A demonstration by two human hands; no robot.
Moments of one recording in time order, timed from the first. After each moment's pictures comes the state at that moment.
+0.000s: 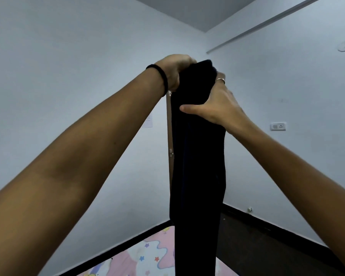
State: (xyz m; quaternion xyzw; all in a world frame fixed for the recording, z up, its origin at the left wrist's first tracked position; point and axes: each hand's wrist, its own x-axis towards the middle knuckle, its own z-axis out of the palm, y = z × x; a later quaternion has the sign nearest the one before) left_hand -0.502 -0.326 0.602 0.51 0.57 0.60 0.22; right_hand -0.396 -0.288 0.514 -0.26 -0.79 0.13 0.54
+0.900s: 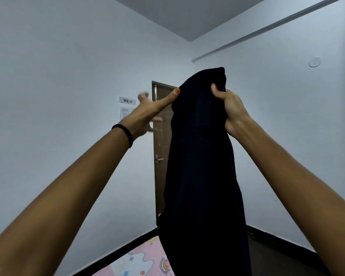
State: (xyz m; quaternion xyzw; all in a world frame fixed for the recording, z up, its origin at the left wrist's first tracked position) left_hand -0.569 -0.324 0.529 0.54 0.57 0.61 0.14; right_hand -0.393 -0.228 0.526 -0.06 -0.59 0.57 0.57
